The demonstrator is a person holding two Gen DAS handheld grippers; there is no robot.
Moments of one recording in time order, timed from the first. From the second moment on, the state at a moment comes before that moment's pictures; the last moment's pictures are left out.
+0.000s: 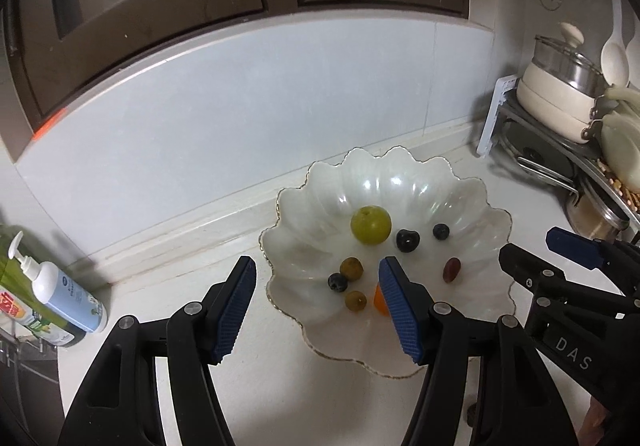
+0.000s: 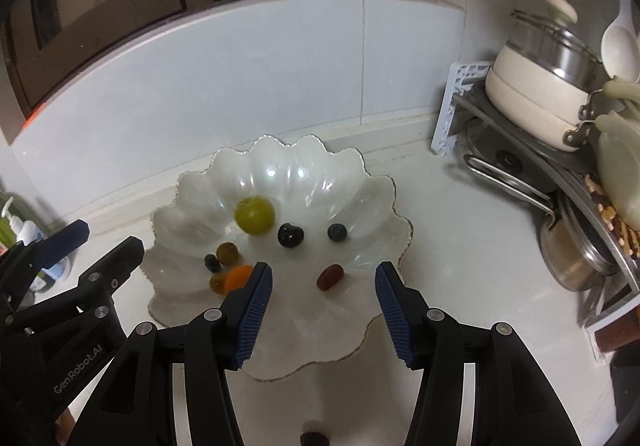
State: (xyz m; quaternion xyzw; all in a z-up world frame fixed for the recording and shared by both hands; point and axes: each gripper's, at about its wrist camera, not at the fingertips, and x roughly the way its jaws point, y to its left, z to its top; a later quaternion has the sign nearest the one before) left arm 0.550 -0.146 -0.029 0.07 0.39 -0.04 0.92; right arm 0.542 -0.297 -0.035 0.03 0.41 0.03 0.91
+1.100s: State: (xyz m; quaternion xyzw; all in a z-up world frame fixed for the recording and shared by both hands) left arm 0.436 -0.135 0.008 0.04 0.34 -0.03 0.94; right arm 0.435 -0.301 0.004 0.02 0.32 0.07 0.95
